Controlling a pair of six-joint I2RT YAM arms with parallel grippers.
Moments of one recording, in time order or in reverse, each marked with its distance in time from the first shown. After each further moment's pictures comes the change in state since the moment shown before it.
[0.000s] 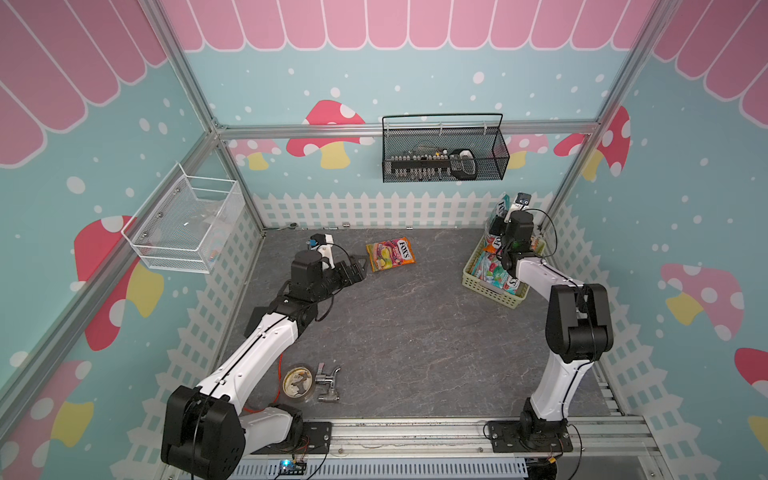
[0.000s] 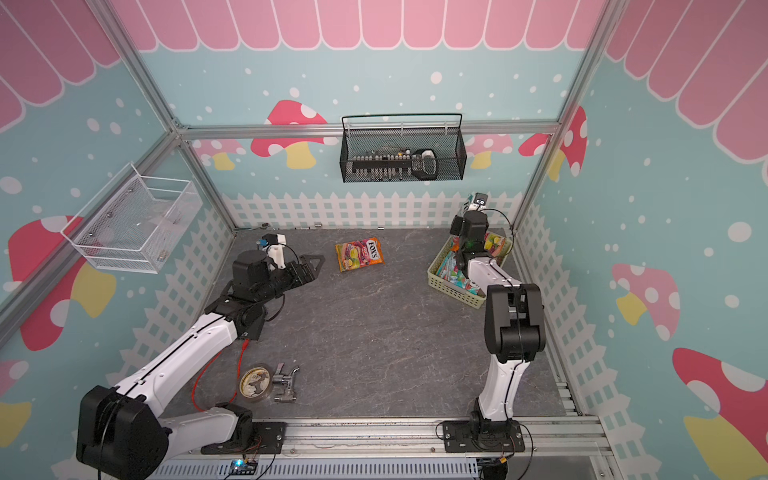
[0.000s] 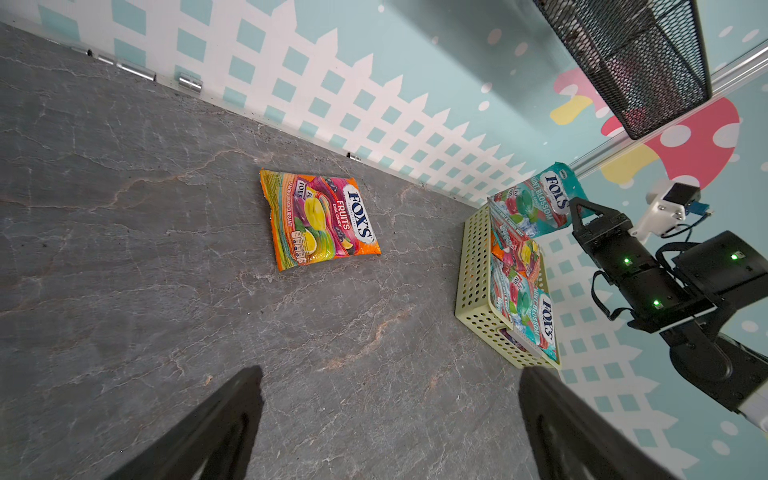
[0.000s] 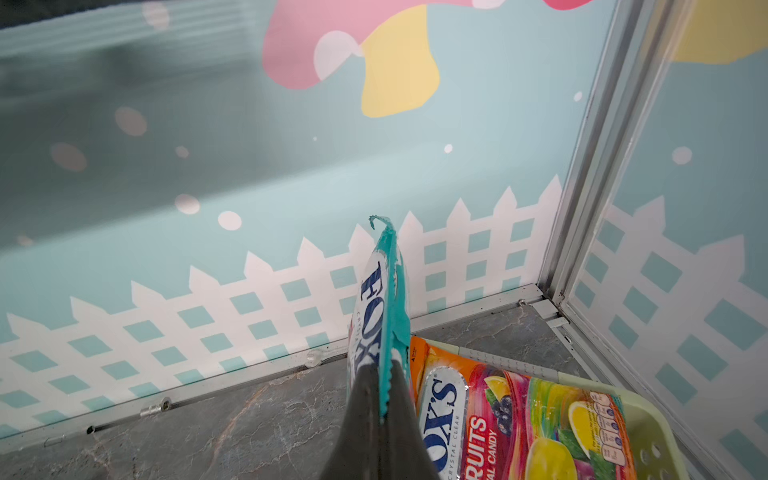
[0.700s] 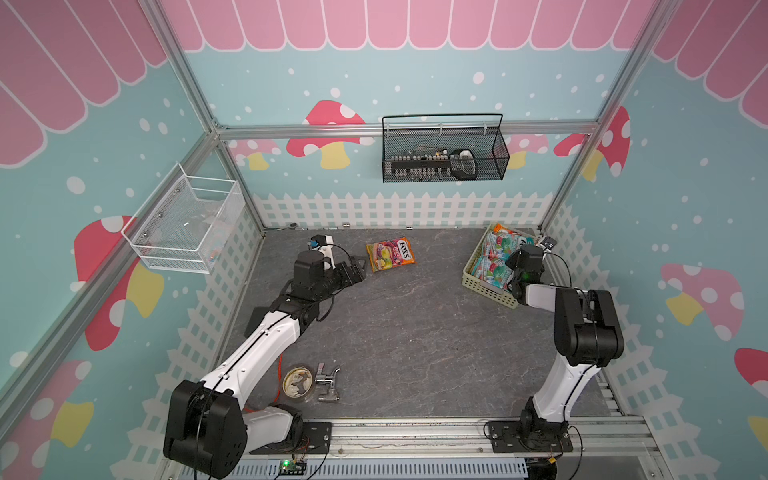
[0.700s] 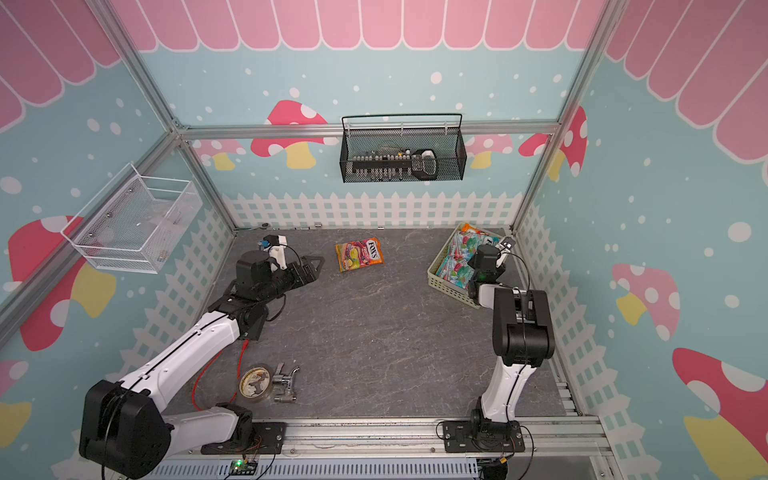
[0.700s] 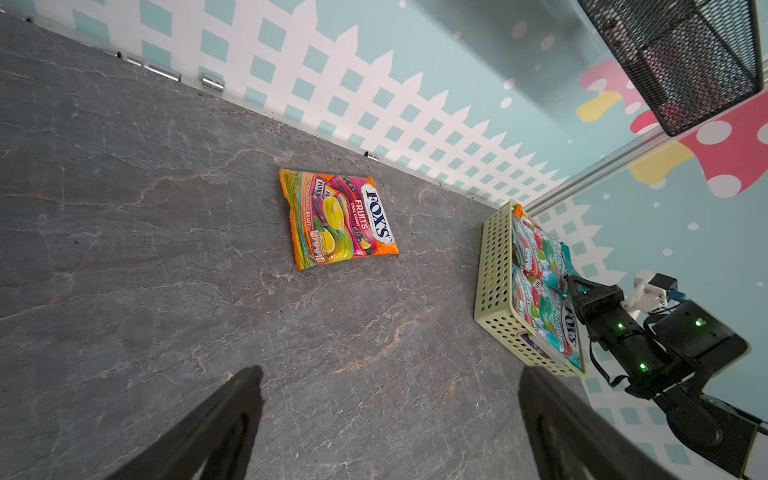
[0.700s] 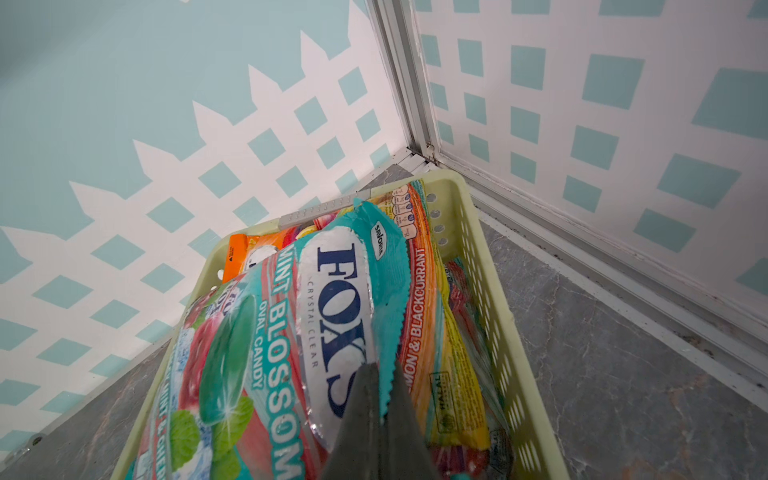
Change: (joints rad) left arm -0.001 0.026 -0.004 0.001 -0.042 0.016; right arm -0.107 -0.034 -0.361 0.101 0.115 0.321
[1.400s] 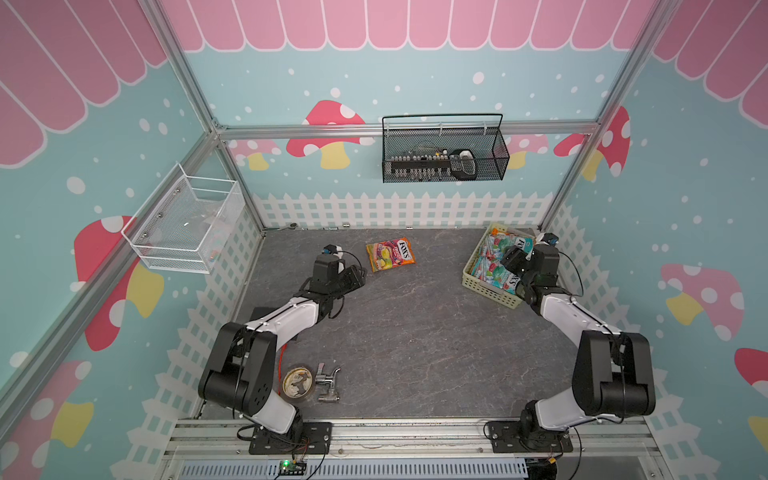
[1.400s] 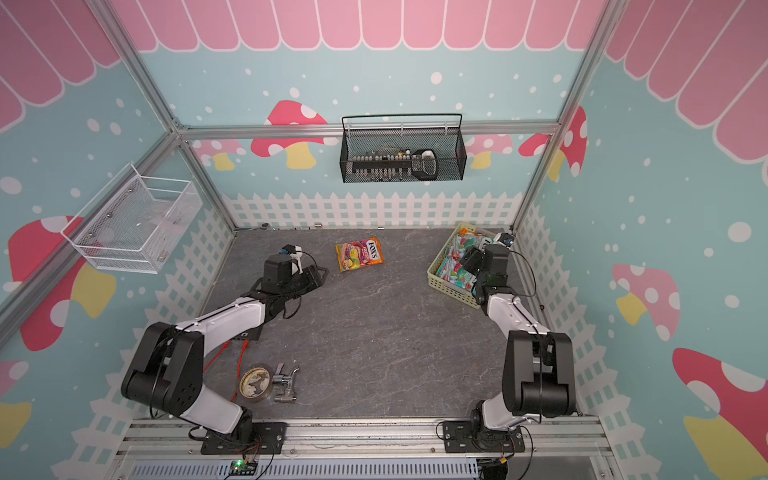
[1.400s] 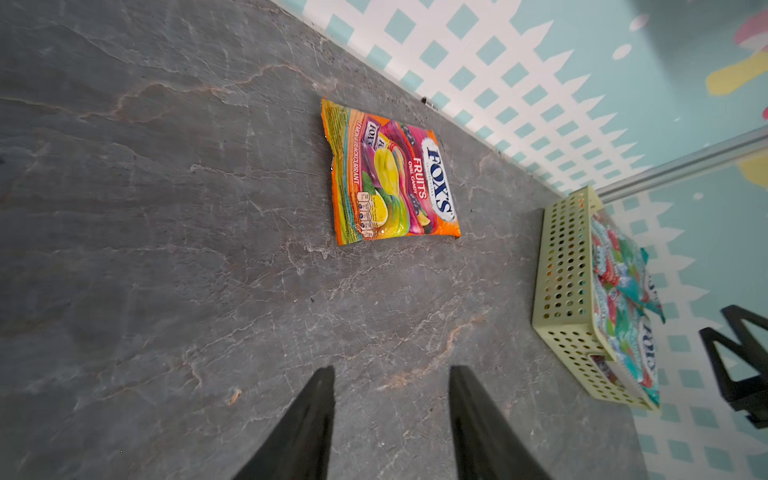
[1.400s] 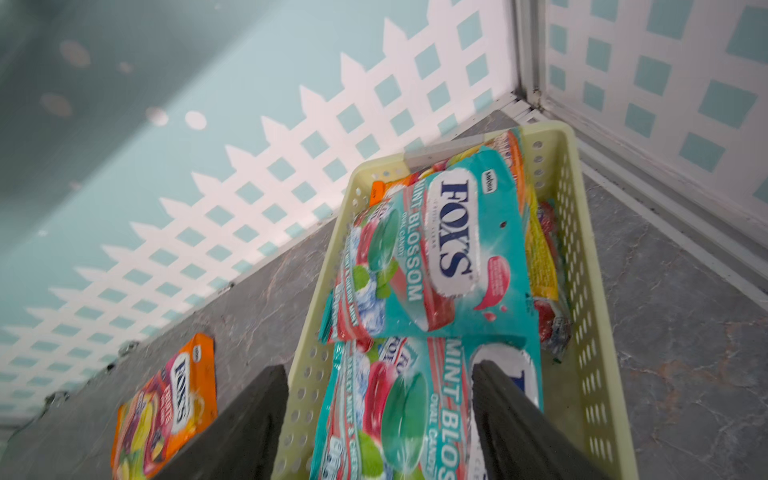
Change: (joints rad) left arm 0.016 0.348 -0.008 0.215 0.015 -0.075; right arm 0.014 -0.376 -0.096 -0.319 -0.354 -0.011
